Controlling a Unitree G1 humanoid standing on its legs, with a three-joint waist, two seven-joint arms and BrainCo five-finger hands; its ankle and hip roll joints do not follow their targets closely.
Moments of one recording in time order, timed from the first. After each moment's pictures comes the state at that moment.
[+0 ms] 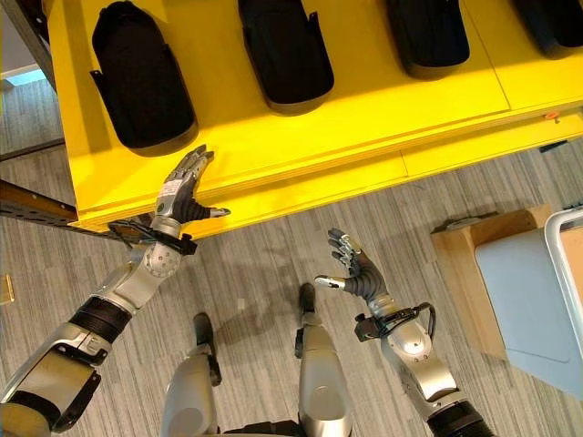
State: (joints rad) left arm -0.60 0.52 -0.41 0.46 0.44 -0.12 0.45; right arm 0.00 -0.56 0.33 0.01 0.46 -0.24 0.02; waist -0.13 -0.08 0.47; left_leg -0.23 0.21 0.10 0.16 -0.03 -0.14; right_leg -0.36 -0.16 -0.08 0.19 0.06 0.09
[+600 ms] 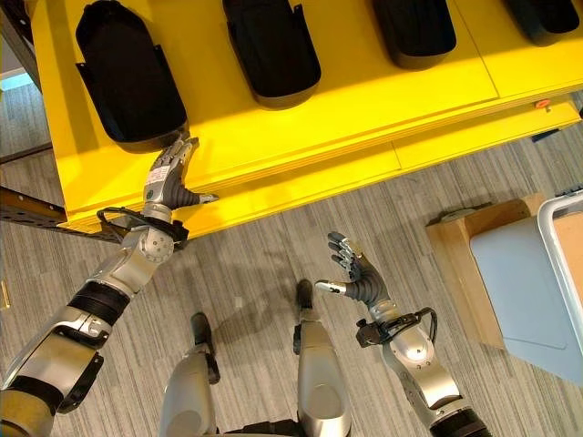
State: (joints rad) left arm -0.69 0.52 -0.39 0.58 0.41 -0.11 0.47; right arm 0.04 -0.56 0.32 -0.02 0.47 -0.25 0.04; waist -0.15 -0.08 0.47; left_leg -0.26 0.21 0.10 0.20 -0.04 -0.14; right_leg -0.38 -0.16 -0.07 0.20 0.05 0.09
